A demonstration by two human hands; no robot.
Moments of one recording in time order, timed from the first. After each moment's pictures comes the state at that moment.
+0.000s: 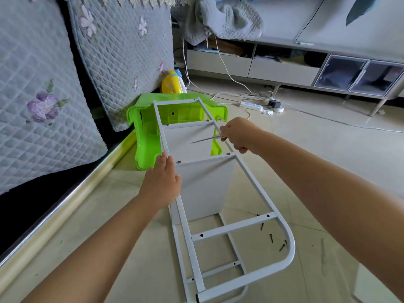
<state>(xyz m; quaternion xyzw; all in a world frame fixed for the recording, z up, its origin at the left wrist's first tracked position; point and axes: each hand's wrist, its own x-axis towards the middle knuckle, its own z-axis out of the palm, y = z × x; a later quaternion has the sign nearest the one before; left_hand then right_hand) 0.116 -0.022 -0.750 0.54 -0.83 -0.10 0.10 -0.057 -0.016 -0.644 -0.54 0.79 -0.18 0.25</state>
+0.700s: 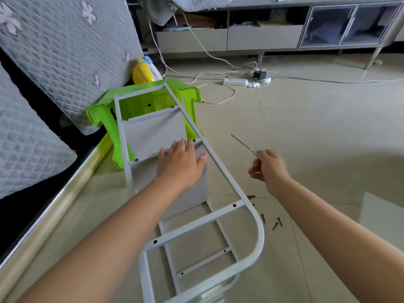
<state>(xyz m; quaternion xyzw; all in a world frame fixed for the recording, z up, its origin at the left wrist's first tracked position) 0.004 -0.005 -0.737 0.50 -0.86 -0.03 0.00 -0.175 0.063 -0.780 -0.17 0.69 -0.59 0.39</state>
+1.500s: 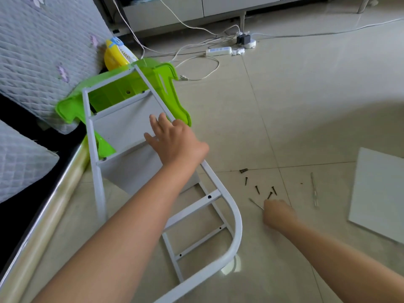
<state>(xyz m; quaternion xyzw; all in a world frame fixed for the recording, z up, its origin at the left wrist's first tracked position) -0.051 0.026 -0.736 0.61 -0.79 -0.07 0.07 -0.188 0.163 -0.945 -0.42 0.87 0.10 0.26</state>
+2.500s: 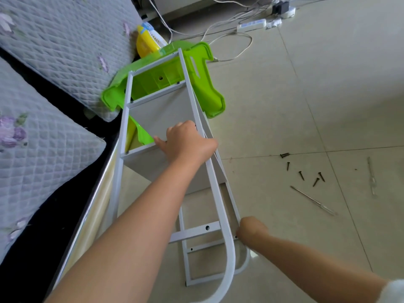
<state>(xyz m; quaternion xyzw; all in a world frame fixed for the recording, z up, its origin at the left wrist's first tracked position) 0.016 0.000 -0.742 0.64 -0.76 -0.09 0.06 -0.028 0.120 -0.967 -0.44 0.78 0.01 0.44</state>
